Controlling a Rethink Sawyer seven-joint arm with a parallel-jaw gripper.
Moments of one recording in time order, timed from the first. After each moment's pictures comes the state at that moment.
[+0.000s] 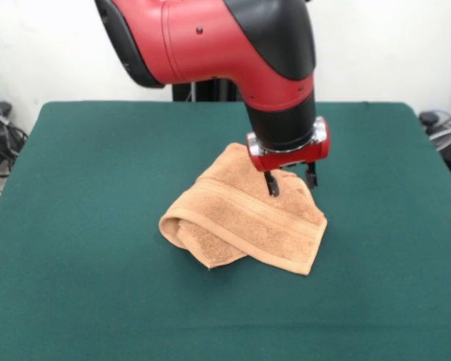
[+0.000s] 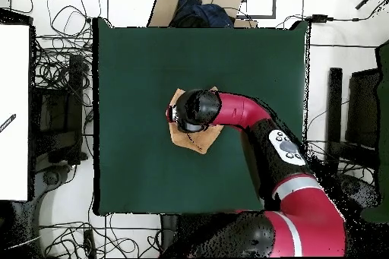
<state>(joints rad) -0.49 -0.47 0.40 1.60 -0.21 0.70 1.57</state>
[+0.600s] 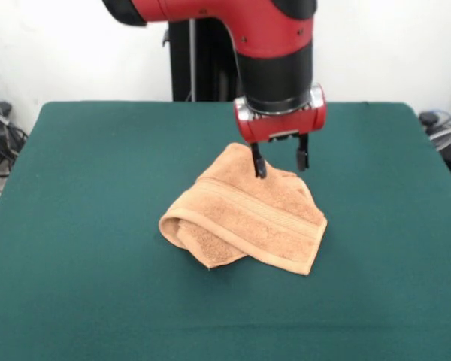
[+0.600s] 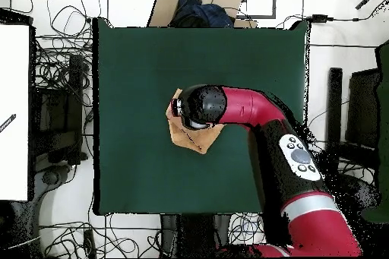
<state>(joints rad) -0.50 -0.61 0.40 1.63 -0.23 0.70 1.57</state>
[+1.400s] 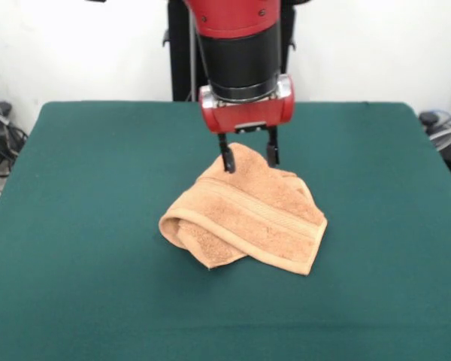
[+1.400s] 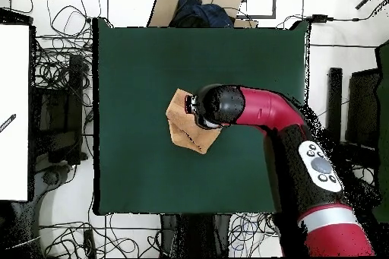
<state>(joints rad) -0.56 -0.64 0.40 1.63 -0.23 0.70 1.57</state>
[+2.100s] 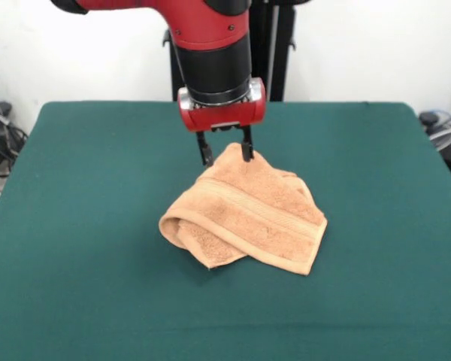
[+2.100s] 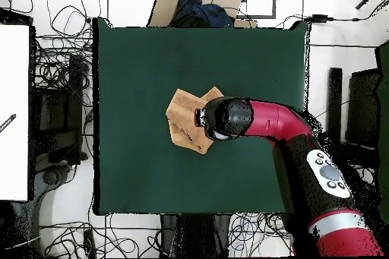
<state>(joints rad) -0.61 -0.62 0.40 1.69 -0.30 0.70 1.57</state>
